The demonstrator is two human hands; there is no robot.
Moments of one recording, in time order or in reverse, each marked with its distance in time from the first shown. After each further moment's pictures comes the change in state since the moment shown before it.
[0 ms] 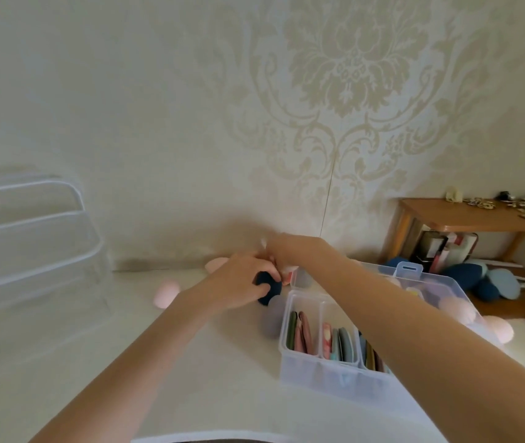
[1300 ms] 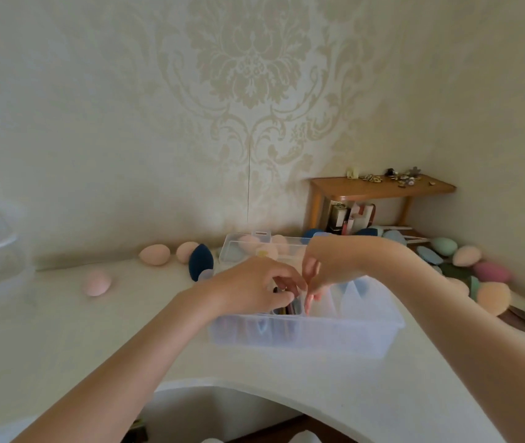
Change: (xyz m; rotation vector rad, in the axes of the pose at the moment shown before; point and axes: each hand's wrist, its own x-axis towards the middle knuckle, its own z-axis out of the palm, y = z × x) left_hand -0.038 0.123 0.028 -0.177 -0.238 0.355; right_hand -0.211 0.050 0.019 0.356 -0.053 0.216
